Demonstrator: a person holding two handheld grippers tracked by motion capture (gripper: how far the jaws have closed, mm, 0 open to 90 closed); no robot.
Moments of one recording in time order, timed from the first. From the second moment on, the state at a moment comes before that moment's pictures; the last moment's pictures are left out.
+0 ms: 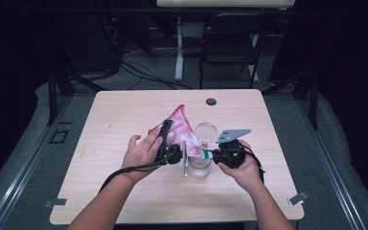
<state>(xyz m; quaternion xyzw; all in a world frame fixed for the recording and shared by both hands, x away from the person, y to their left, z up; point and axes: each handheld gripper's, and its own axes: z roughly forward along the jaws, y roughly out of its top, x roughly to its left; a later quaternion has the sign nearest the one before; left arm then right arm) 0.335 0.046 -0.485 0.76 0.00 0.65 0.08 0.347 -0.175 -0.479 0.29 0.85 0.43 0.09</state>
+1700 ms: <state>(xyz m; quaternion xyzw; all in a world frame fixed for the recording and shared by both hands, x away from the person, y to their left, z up) 0.334 0.045 -0.483 0.75 0.00 0.65 0.08 0.348 -0.174 -0.481 0.29 0.85 0.43 0.09</state>
